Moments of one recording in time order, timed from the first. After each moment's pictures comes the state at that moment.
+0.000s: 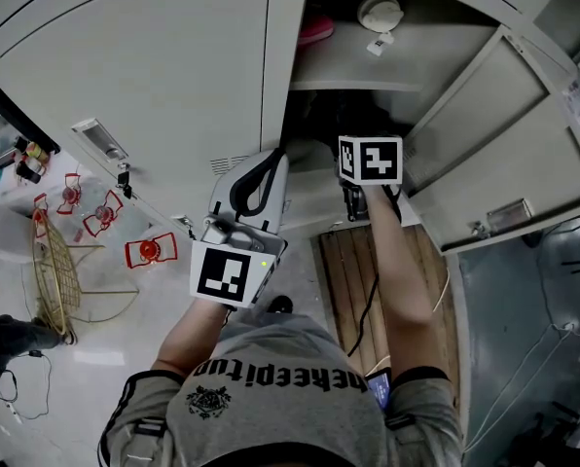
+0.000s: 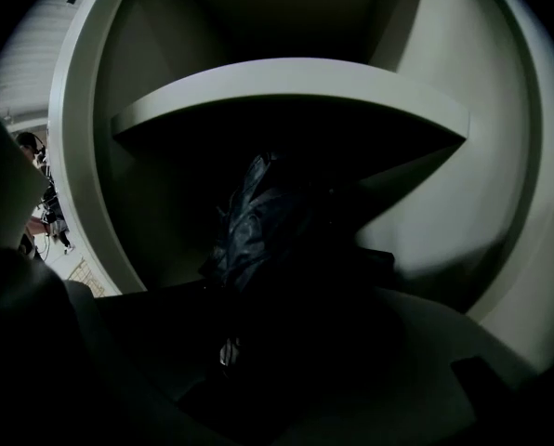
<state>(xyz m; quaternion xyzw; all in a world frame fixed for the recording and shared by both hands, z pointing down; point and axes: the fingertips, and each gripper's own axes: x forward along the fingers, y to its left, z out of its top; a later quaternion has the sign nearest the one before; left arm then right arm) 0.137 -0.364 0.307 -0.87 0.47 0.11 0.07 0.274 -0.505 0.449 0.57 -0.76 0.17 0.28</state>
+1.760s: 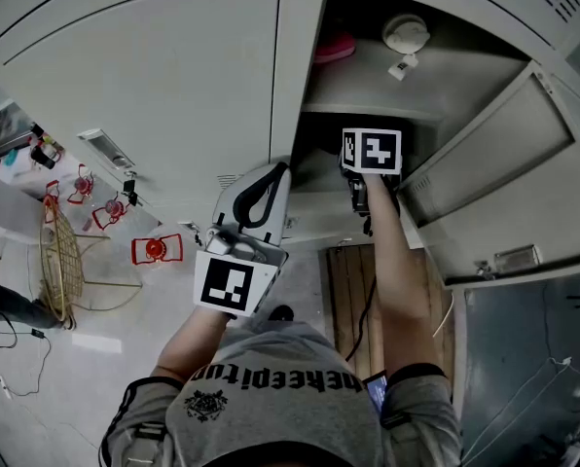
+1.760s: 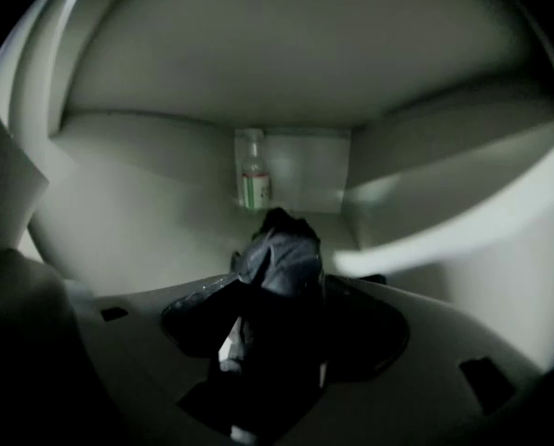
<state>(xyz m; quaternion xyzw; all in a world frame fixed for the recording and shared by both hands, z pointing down) 0.133 -0.389 0.321 -0.85 0.51 0.08 0.07 0.263 -0.576 0.464 0.56 -0.77 0.17 0.27</state>
